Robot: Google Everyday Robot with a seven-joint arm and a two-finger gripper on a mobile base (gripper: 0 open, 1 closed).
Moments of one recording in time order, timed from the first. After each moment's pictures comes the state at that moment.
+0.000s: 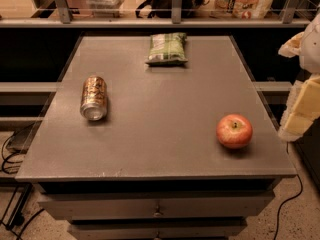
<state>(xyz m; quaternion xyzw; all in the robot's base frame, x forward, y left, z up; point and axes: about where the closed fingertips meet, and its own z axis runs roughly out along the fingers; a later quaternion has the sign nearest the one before) 0.438 -0.217 0.976 -0.60 0.78 -0.03 0.16</state>
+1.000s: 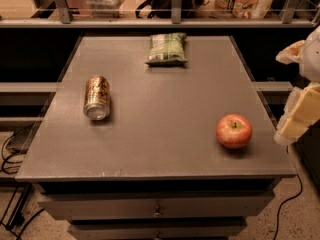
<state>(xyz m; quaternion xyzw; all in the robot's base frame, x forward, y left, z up) 0.441 -0.215 0.961 -0.60 0.78 0.00 0.19</state>
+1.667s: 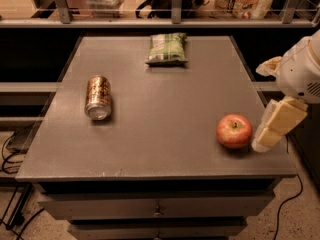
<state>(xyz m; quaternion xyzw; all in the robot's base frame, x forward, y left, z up) 0.450 -0.192 0.928 -0.60 0.77 0.03 0.21</state>
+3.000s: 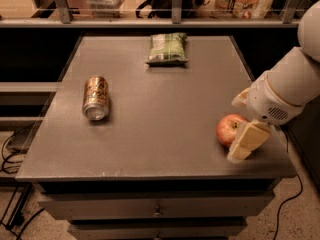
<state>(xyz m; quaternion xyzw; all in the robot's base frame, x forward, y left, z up) 0.457 -0.169 0.852 -0.61 0.77 0.07 0.17</state>
